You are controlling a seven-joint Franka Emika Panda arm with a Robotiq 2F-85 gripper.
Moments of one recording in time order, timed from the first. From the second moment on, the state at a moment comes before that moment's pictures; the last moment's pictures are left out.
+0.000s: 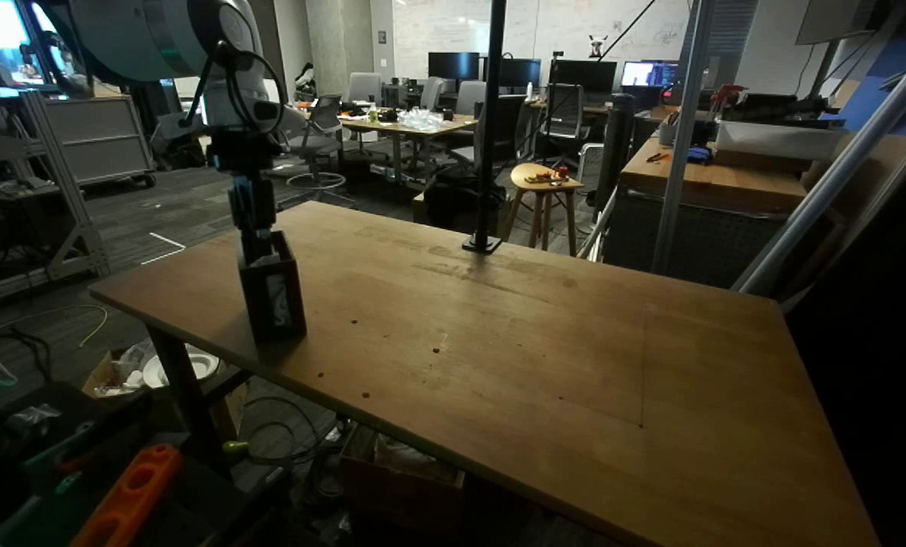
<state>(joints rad) 0.25 0.08 0.13 -2.32 -0.20 2.09 0.86</state>
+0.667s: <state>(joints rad) 0.25 0.07 0.15 -2.29 -0.24 2.05 0.86</state>
